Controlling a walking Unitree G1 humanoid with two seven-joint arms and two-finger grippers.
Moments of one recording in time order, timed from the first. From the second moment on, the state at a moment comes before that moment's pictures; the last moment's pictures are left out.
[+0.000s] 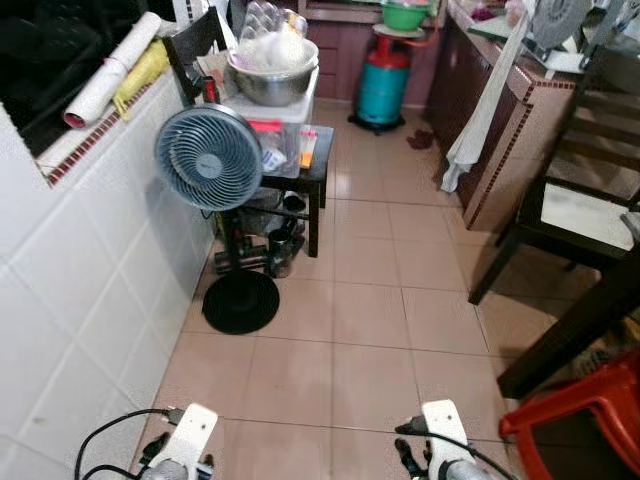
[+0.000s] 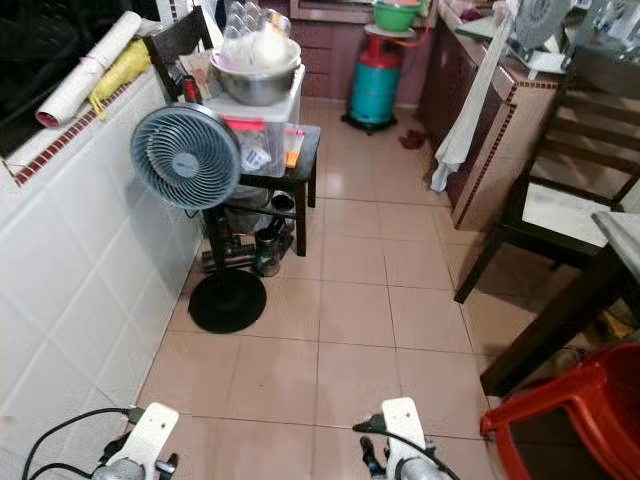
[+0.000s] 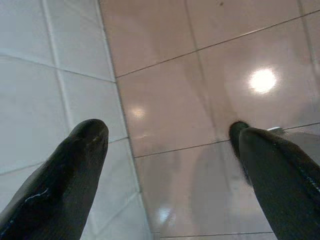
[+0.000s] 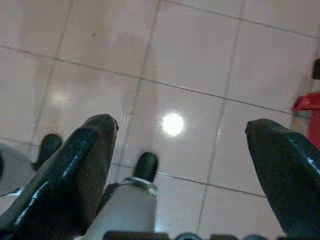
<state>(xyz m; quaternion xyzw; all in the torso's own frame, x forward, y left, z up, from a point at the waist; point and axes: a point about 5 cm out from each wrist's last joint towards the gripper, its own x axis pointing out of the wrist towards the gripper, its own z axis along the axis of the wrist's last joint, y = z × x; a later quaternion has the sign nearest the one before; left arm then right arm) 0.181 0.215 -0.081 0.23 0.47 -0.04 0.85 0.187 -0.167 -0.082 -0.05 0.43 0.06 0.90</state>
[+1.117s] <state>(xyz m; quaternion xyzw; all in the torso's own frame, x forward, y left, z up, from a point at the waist) 0.186 0.222 -0.077 0.26 0.46 -0.04 0.85 0.188 -0.165 -0.081 -0.05 0.42 0.08 0.90</state>
